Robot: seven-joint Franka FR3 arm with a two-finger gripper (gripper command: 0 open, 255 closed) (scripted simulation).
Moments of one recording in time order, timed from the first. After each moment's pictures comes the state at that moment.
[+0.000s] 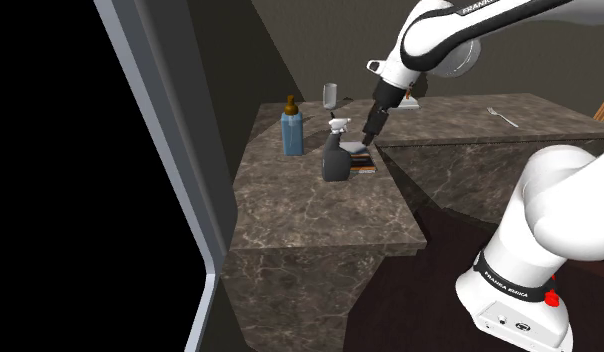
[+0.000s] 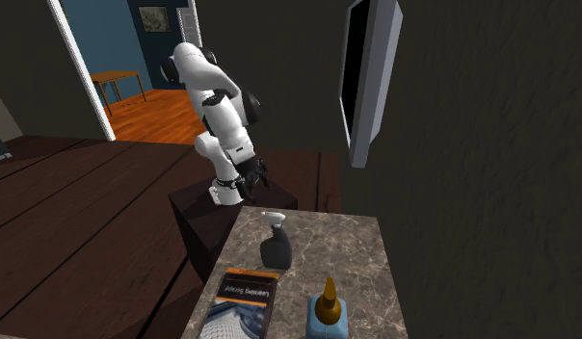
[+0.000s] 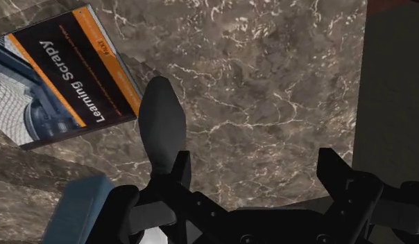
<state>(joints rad) 0.10 -0.58 -0.40 -2.64 0.10 2.30 -0.78</state>
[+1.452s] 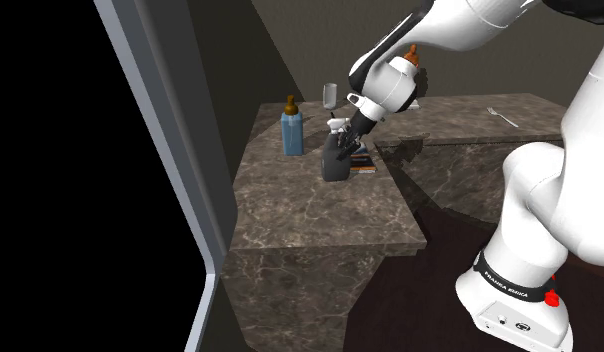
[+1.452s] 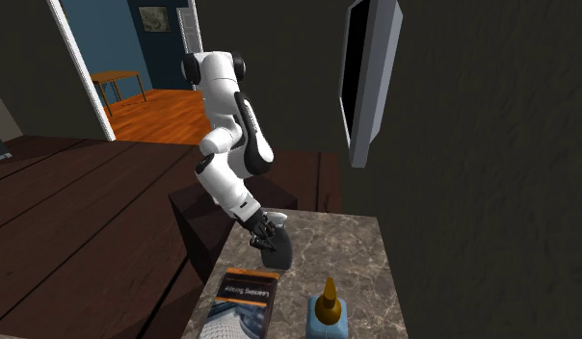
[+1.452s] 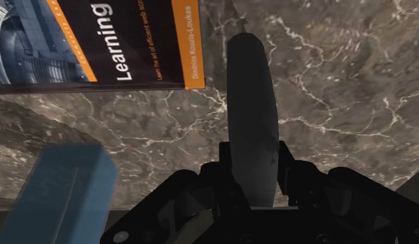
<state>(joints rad) 0.54 0.03 -0.89 -2.41 0.91 2.50 -1.79</state>
